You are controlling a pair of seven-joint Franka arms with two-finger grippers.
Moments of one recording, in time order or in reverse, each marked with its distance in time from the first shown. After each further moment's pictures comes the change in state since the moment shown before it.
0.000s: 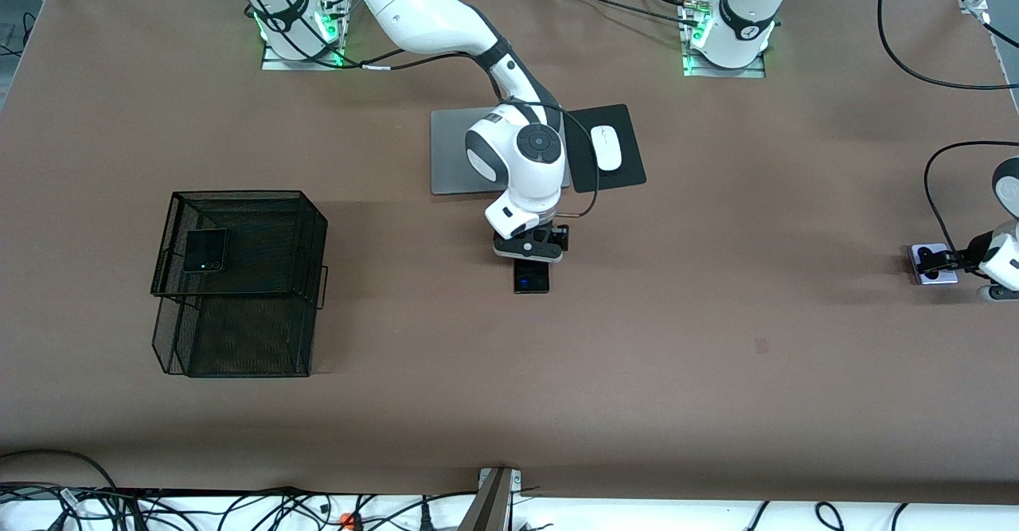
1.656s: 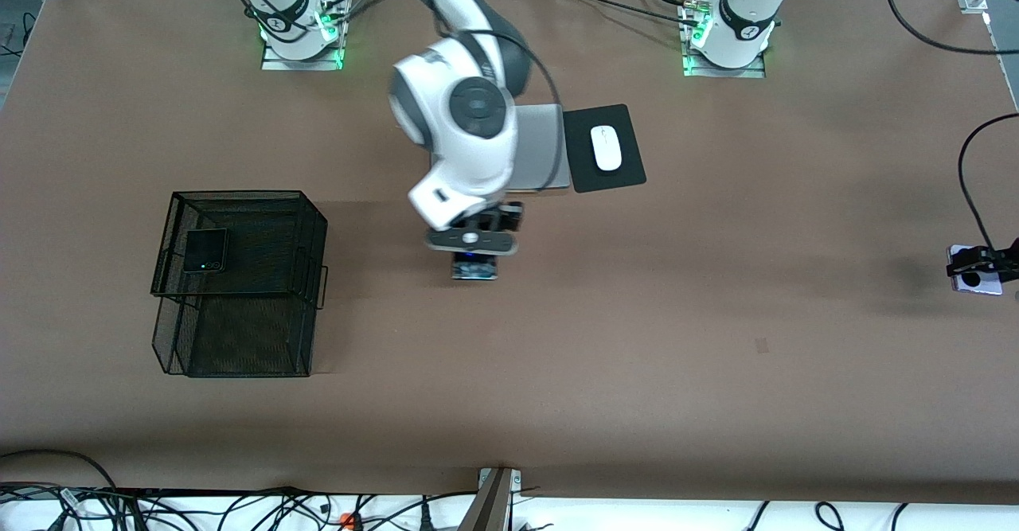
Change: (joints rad) left arm 0.013 -0.187 -0.246 0.139 -0.002 -0.382 0.072; right arm -0.154 -0.366 -0.049 0.048 0.016 -0.588 -0.340
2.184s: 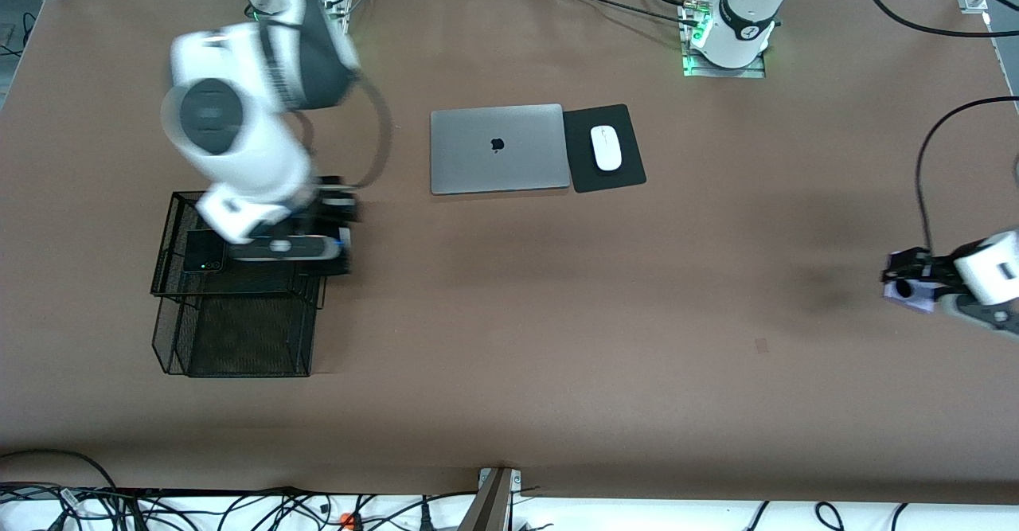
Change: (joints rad) left arm -0.098 0.001 -0.191 0.027 -0.001 -0.108 -0.003; right arm -0.041 -0.365 -0.263 -0.507 0.007 0.076 -0.477
